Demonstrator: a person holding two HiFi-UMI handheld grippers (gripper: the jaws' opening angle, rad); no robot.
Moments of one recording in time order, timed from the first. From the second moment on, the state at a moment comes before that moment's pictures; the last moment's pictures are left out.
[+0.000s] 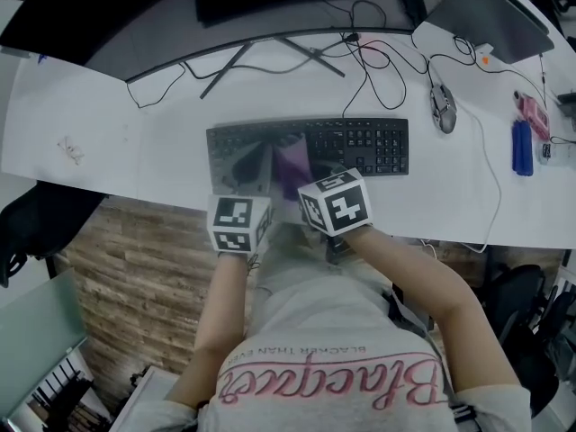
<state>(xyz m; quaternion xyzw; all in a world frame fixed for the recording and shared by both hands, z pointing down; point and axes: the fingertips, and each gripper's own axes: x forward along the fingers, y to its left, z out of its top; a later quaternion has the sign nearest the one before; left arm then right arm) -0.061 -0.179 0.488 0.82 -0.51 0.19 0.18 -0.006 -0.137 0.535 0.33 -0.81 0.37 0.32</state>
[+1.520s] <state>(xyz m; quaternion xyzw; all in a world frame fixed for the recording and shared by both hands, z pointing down) 0.078 -0.194 0.487 0.85 -0.45 0.20 0.16 0.162 -0.148 0.537 0.39 -0.78 0.38 0.31</state>
